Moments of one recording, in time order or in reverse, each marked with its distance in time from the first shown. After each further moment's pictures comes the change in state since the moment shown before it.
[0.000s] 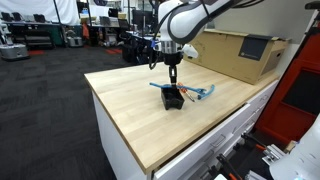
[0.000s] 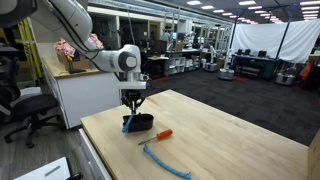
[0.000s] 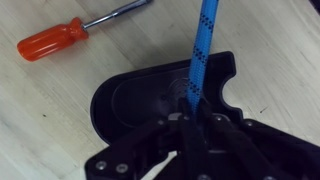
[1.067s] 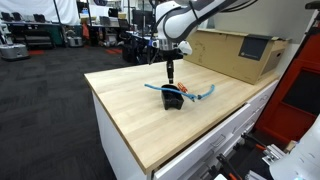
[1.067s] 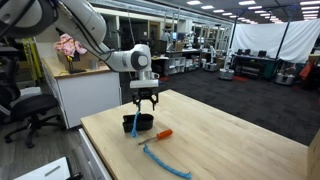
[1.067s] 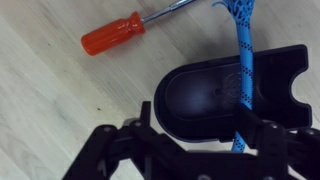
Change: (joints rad) arm -0.037 0.106 -0.029 0.154 -0.081 -0.017 -0.016
